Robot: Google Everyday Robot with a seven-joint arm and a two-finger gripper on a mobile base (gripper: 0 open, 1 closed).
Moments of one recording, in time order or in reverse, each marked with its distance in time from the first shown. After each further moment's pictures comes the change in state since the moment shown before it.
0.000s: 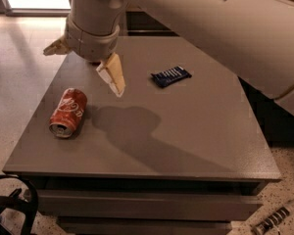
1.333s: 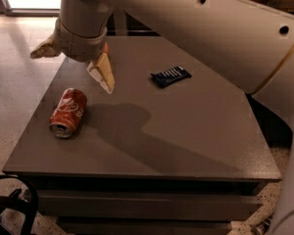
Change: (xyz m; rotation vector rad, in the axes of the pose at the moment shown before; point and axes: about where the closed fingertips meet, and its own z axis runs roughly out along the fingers) arm -0.002 -0.025 0.020 0.030 -0.021 -0.135
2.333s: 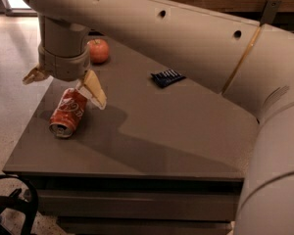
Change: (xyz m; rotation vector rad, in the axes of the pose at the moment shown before) arm -0.035 0.000 0.043 -0.131 -0.065 -0.031
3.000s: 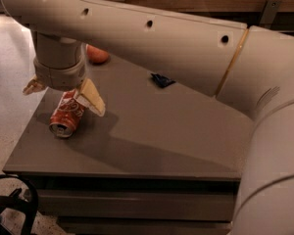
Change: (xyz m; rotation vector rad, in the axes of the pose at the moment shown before) arm -0.009 0.005 0.018 -0.057 0.021 0.000
